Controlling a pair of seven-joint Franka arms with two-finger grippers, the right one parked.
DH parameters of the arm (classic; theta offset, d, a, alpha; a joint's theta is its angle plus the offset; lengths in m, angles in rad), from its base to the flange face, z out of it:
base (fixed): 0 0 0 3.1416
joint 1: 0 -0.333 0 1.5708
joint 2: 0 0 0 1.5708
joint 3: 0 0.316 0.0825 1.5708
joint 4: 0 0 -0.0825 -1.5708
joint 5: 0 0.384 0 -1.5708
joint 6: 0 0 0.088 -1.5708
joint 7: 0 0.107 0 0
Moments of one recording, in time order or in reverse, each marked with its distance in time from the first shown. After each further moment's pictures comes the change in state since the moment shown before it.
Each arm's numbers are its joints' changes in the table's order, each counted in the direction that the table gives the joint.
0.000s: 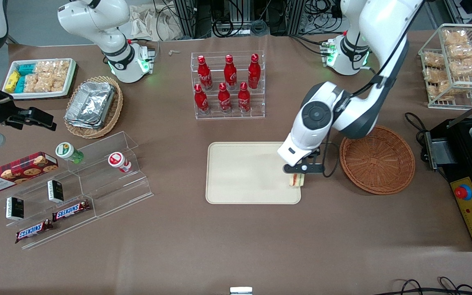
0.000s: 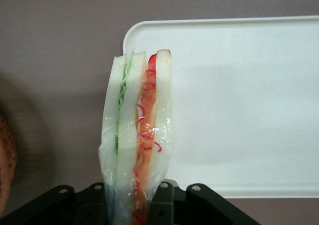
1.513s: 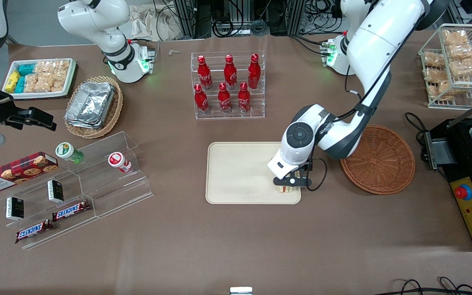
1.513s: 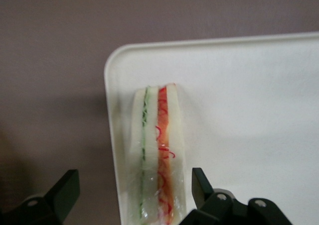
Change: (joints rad) arm 0.008 0.125 -0.004 0.114 0.104 -0.019 -0.048
